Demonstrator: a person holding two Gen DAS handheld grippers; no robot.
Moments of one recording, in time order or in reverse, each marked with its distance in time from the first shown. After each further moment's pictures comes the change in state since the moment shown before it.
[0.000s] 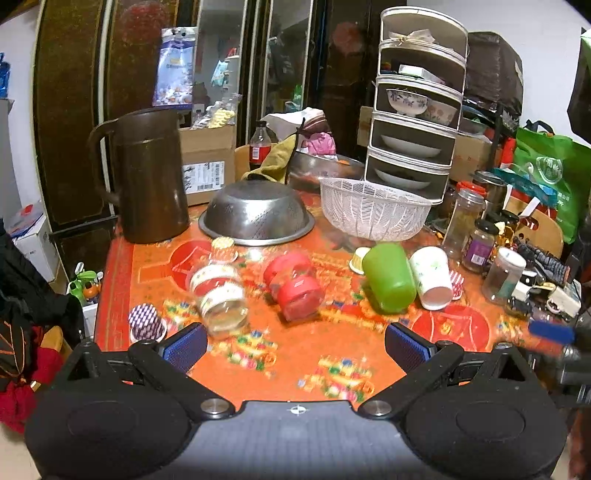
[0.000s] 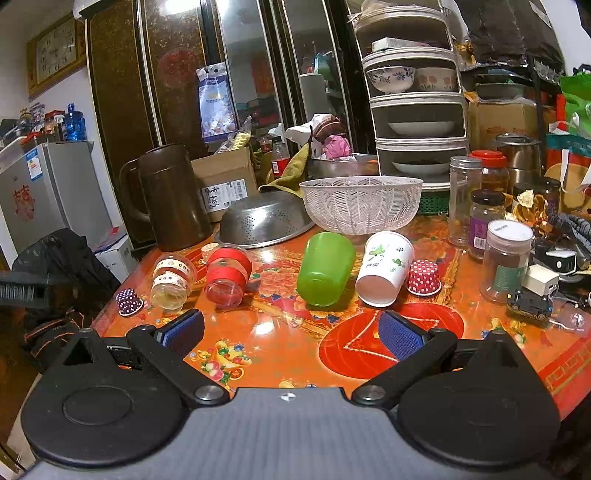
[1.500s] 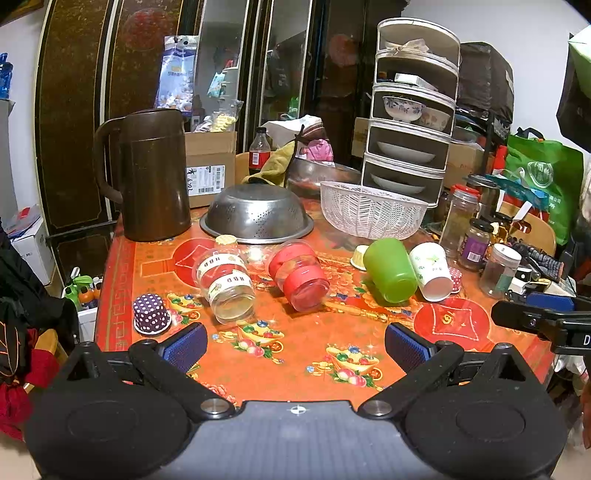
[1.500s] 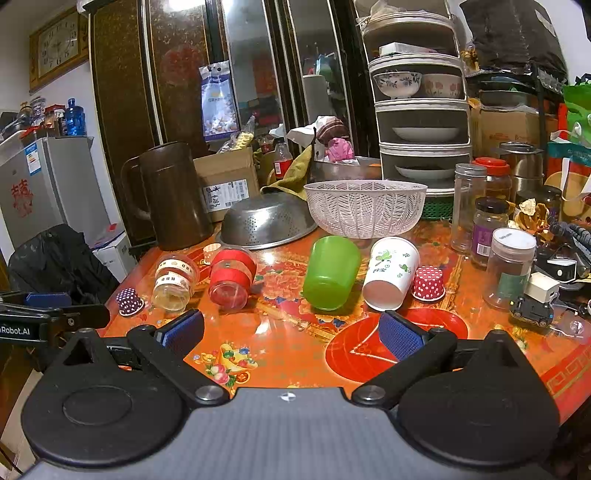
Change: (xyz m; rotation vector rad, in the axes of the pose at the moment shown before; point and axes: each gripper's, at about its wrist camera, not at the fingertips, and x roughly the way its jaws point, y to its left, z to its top) left arm -0.011 0.020 -0.042 -0.001 -0.063 -0.031; right arm 0.003 0.015 0.003 -0.027 -0.002 -0.017
